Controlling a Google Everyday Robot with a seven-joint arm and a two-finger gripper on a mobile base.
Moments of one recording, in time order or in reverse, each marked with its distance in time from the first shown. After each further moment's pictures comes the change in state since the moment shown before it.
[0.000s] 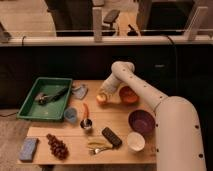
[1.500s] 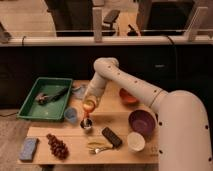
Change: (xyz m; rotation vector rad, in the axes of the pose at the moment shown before) arm -0.139 -0.043 -0.022 -0.120 -0.177 -0.358
